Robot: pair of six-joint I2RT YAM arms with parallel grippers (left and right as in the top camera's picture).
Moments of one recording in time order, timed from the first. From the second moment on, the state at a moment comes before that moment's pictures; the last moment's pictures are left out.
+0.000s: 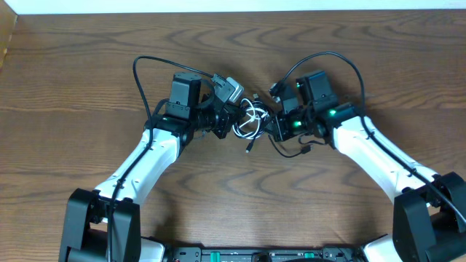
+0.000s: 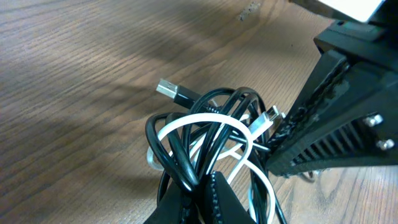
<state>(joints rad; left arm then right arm) -0.28 1.56 0.92 -0.17 0.67 0.20 0.43 1.65 1.07 -0.43 -0.55 0.22</state>
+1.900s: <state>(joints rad) -0.39 1.77 0.92 0.01 0.38 -0.15 0.34 1.78 1.07 -0.34 -0.45 0.28</state>
